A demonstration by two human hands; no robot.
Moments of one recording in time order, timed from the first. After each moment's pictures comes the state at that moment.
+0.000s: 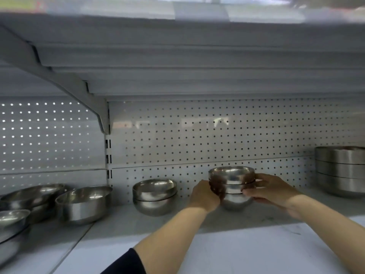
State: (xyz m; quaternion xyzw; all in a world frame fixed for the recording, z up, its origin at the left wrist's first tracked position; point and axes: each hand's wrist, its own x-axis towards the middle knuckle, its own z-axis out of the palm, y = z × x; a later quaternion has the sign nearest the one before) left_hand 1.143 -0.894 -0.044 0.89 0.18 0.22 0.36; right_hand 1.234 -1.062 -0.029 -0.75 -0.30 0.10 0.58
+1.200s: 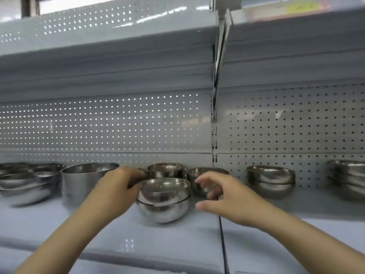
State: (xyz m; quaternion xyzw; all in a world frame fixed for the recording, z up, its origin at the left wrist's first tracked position) left_hand 0.717 -0.711 -0.007 0.86 0.35 0.36 0.05; right_hand 0.913 -0.840 -0.026 -0.70 -0.62 0.02 0.37
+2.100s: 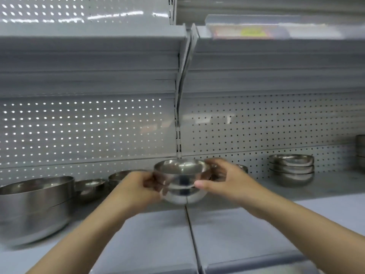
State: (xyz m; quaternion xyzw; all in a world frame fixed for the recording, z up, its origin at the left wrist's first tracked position) left_hand 0.779 -0.730 -0.004 0.85 0.18 0.29 0.39; right_hand 0.930 -0.883 -0.014 -0.72 -0.46 0.03 0.52
